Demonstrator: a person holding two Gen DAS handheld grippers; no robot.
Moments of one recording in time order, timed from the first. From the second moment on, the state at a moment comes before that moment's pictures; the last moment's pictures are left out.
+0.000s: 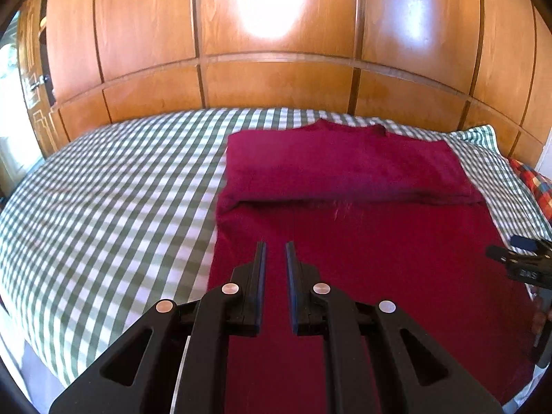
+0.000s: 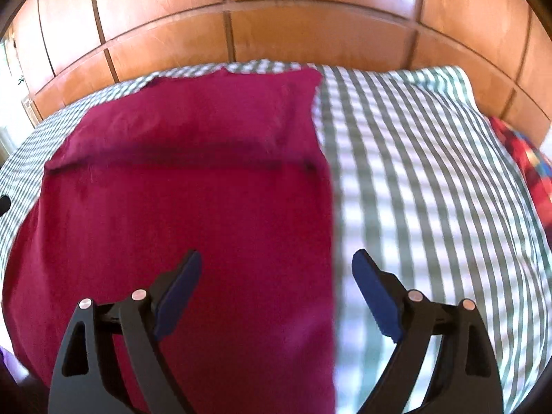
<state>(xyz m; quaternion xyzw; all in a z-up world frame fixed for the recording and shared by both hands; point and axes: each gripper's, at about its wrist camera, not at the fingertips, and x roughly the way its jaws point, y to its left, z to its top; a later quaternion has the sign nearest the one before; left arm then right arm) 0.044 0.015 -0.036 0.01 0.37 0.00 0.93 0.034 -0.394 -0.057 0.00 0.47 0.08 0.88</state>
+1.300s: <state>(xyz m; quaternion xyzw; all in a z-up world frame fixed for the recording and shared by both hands) -0.026 0.107 -0.020 -0.23 0.40 -0.19 0.87 -0.033 -0.435 0.011 0.20 0.47 0.28 0.81</state>
